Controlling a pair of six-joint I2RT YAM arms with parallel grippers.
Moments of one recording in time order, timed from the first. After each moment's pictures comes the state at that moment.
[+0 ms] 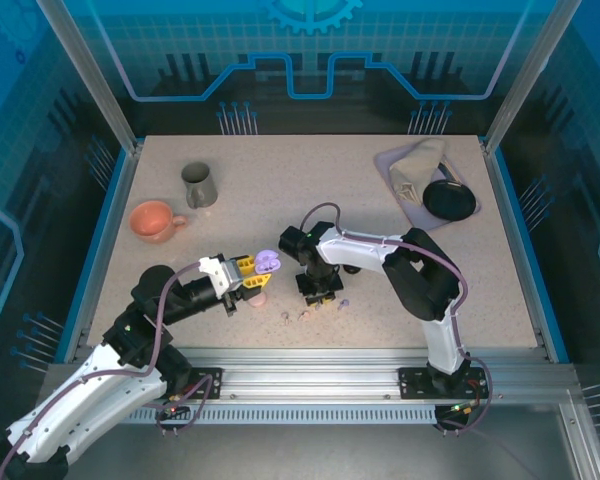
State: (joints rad) left arm -0.64 0.47 0.52 -0.09 0.41 0.20; right arm 0.86 2.02 1.40 -1.04 -0.12 0.61
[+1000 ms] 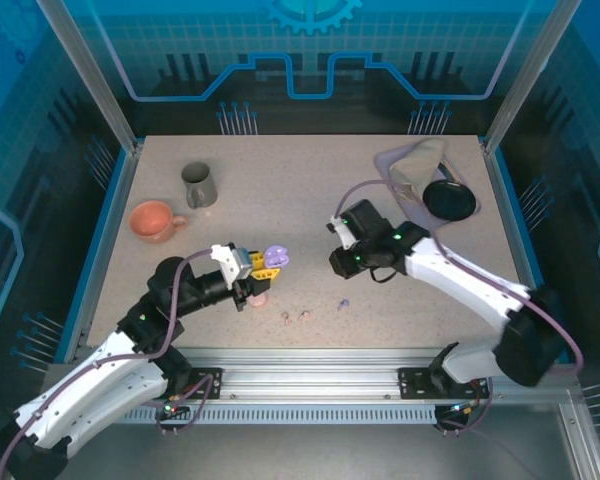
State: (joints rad) left arm -0.64 0.61 0.50 0.02 0.41 0.05; right arm 0.69 1.32 1.06 -0.73 -0.10 0.21
